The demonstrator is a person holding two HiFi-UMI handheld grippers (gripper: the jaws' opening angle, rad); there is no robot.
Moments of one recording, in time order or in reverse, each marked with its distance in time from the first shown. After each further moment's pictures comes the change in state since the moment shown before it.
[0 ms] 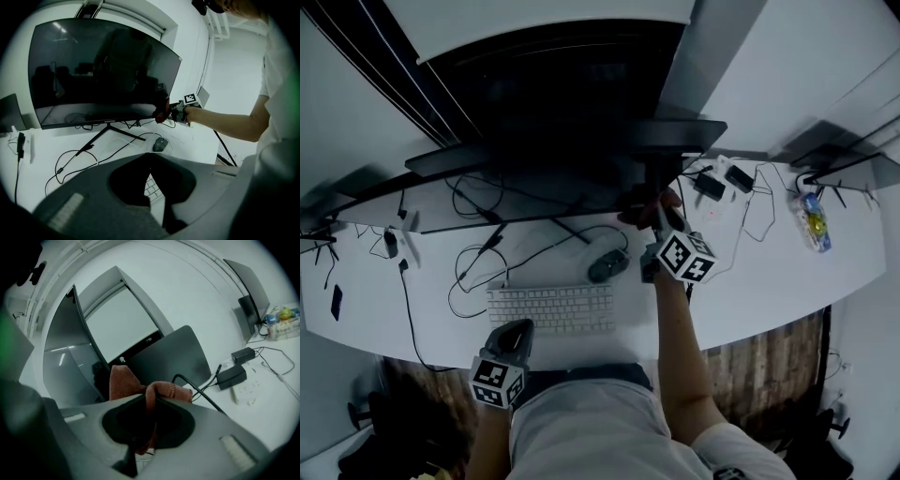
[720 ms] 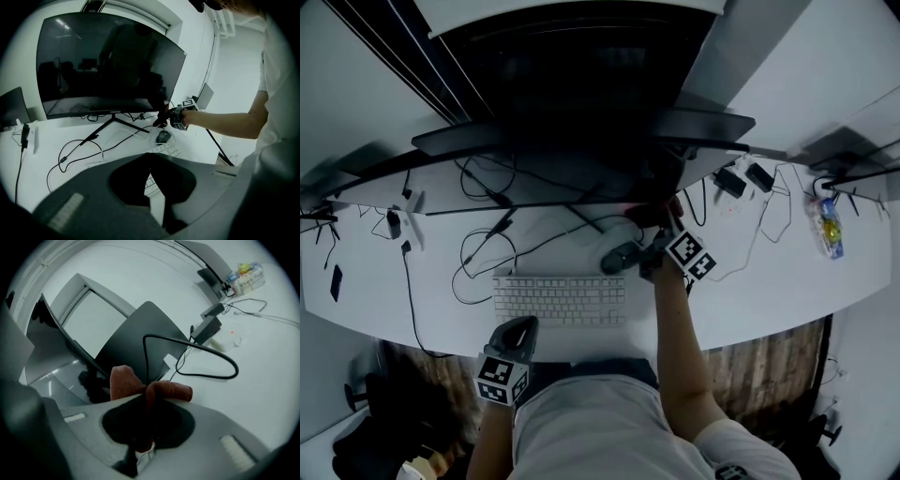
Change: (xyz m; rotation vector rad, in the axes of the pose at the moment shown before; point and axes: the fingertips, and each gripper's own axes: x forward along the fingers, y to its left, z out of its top) left arm -0.002 0.011 -0.031 -0.037 0.044 0.029; right arm 0.020 -0.038 -0.078 0.349 0.042 -0.096
